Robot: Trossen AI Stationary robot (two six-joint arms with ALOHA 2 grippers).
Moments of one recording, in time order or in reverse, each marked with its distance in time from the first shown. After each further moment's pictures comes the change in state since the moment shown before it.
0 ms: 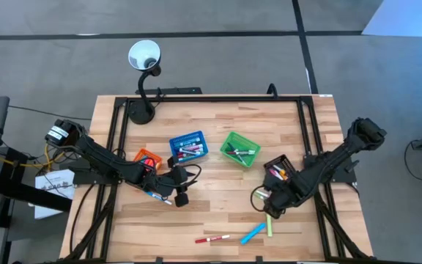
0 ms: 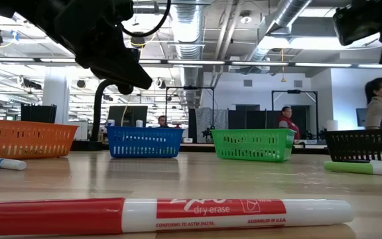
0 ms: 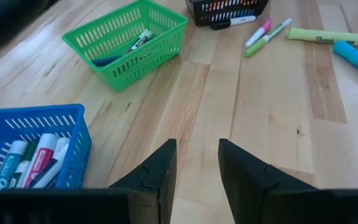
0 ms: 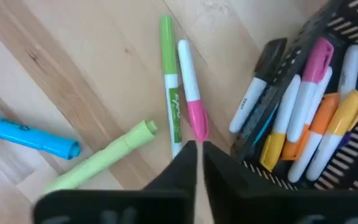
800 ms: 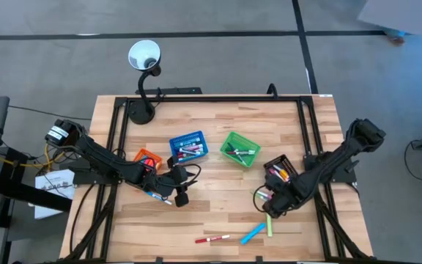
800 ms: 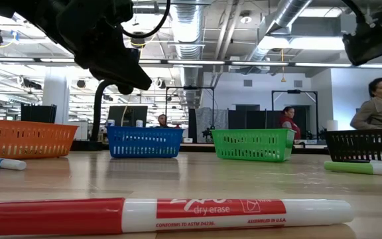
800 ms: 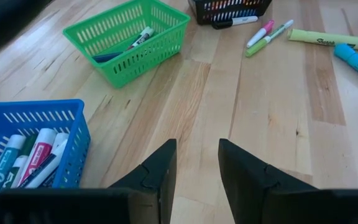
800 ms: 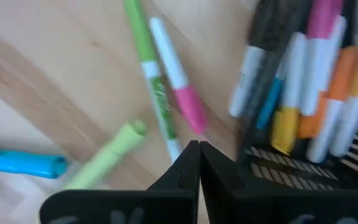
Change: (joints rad) left arm 0.000 0.000 0.000 -0.006 0.000 -0.029; right arm 0.026 0.018 -0.079 0.068 -0.026 0.205
